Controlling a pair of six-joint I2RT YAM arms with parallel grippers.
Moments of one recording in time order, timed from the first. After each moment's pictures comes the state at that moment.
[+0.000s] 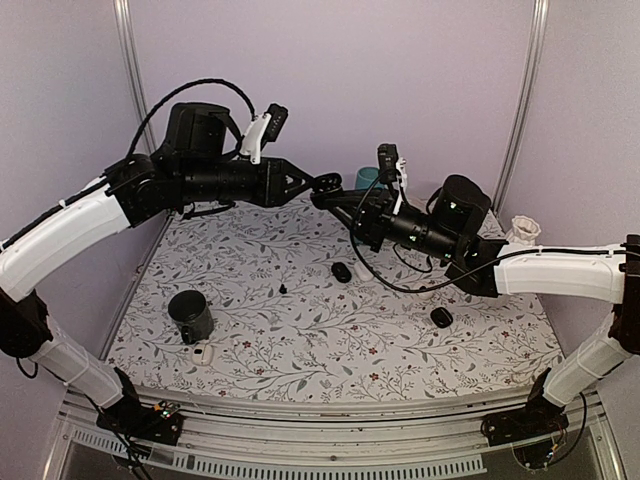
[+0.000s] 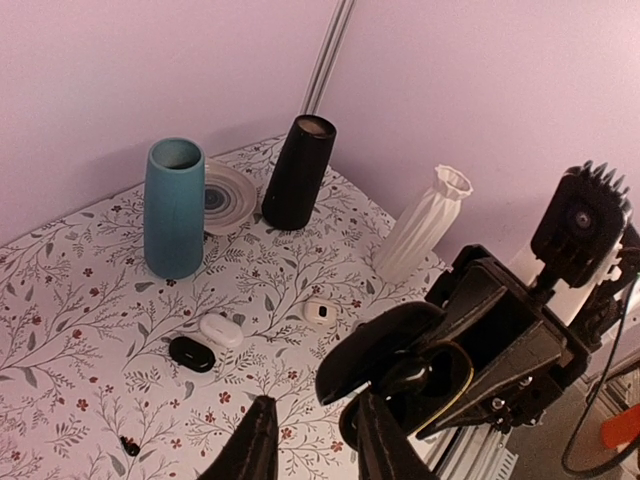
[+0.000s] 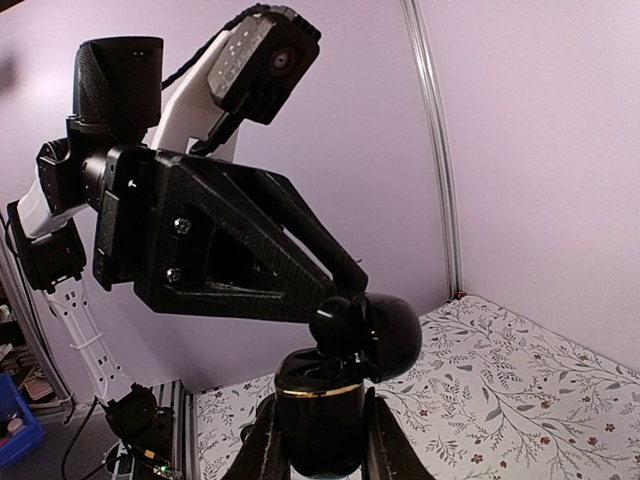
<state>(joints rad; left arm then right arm) -0.85 1.45 1.56 -0.45 0.10 -0.31 0.87 1.49 1.00 0.68 -0.32 0.25</state>
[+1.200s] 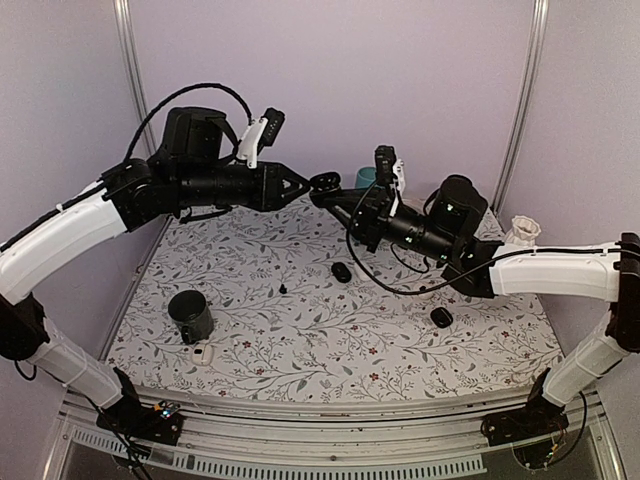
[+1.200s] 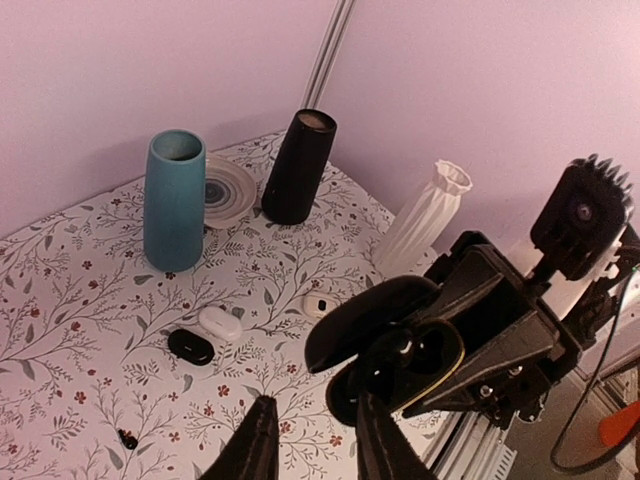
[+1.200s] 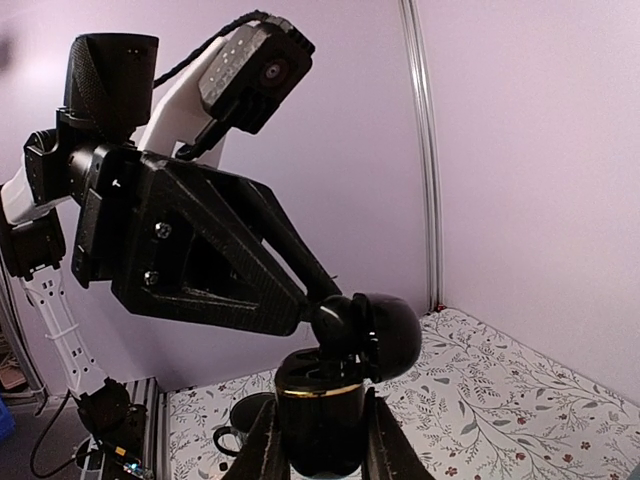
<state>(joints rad) -0.84 1.43 1.52 -0.44 0.11 -0.31 0.87 1.50 1.00 0.70 -0.30 0.19</state>
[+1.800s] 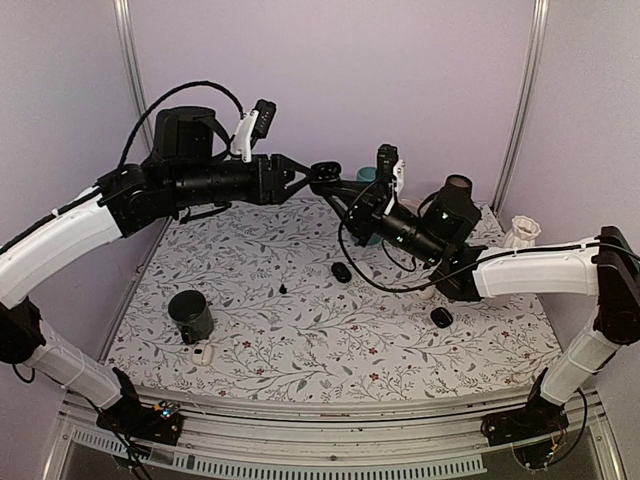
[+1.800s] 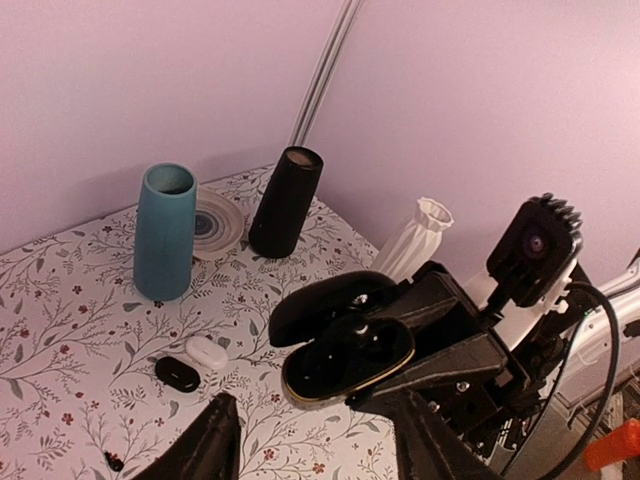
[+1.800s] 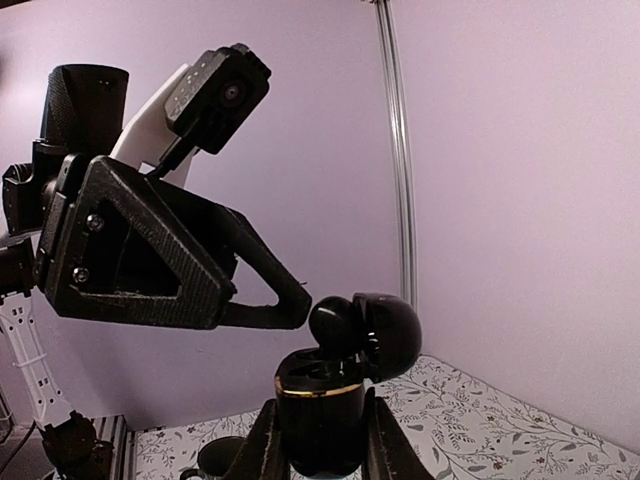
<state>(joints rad) -0.85 1.39 1.47 -0.34 0.10 -0.36 0.88 1.60 1.00 0.93 -0.22 0.16</state>
